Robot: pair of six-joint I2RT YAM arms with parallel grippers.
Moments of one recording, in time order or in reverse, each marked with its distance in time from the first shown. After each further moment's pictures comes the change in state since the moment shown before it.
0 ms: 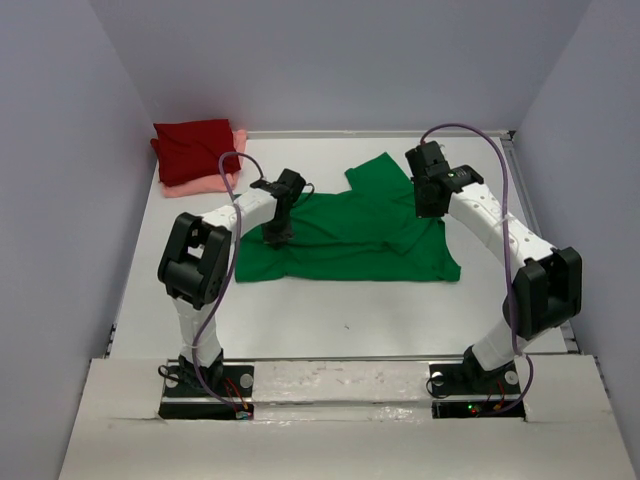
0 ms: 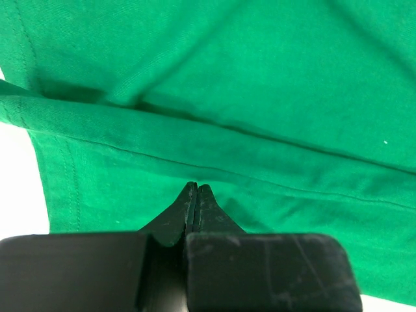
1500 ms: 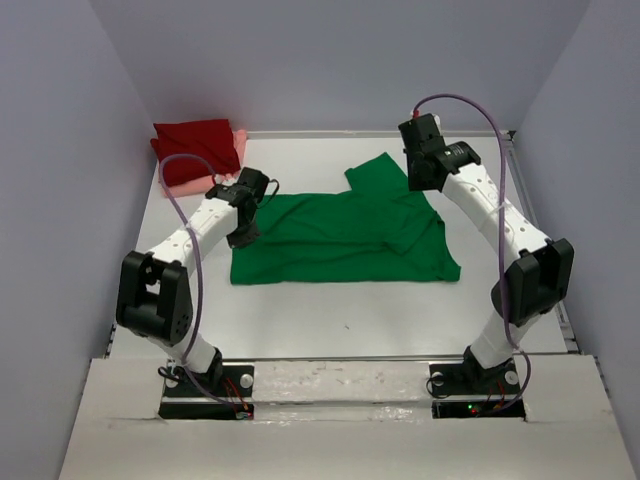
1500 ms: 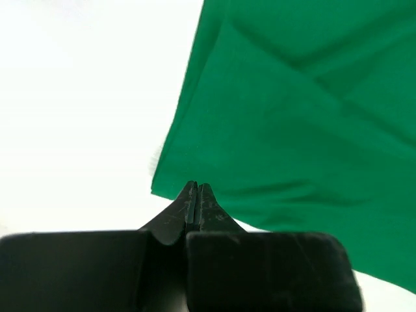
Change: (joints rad) left arm 0.130 -0.281 -0.198 -0.073 -0.109 -0.079; right arm 0.032 0.063 0.229 -0.045 0.057 -0.030
